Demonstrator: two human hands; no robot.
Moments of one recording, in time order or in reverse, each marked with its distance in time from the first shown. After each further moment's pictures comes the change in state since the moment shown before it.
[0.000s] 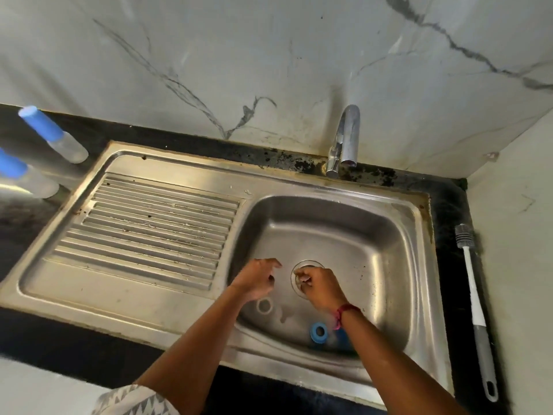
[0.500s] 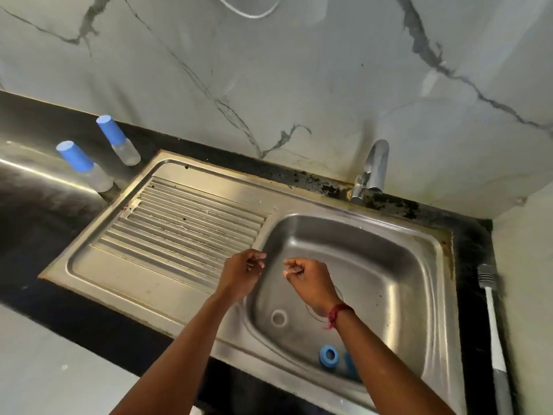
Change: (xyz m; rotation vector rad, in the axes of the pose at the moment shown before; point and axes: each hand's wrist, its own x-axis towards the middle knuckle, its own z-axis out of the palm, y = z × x) left_hand -0.051 -0.035 -0.043 -0.486 0.563 -0.155; right_hand 0.007 -0.082 -0.009 0.223 0.069 -0.193
